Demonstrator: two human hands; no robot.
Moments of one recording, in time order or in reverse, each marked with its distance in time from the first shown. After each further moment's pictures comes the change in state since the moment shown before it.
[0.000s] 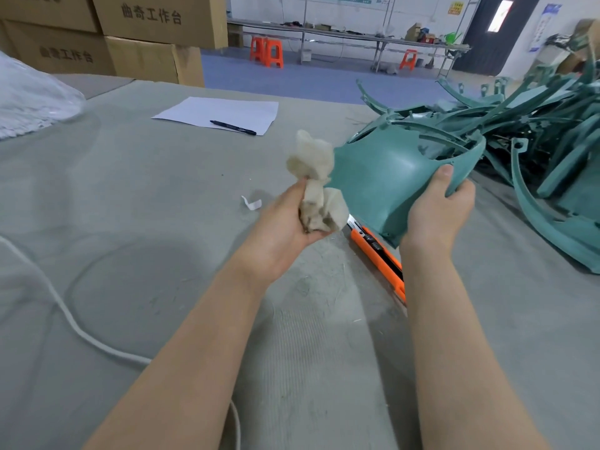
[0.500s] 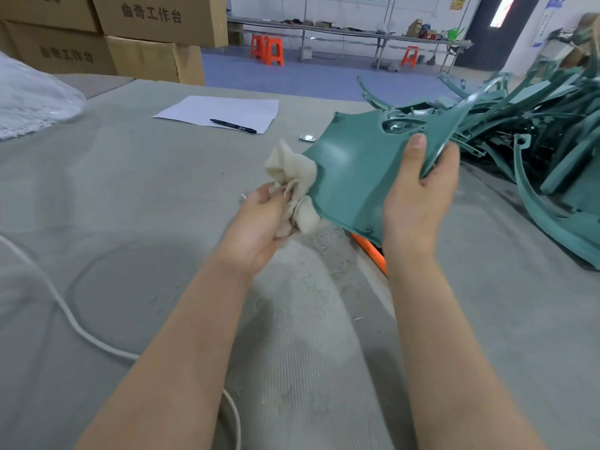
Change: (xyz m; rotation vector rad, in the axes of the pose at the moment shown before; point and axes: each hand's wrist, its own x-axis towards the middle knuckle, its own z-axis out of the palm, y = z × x) left_hand 0.002 0.006 -0.020 0.147 0.223 0.058; right_hand -0.034 -0.021 0.010 0.021 -0.206 -0.353
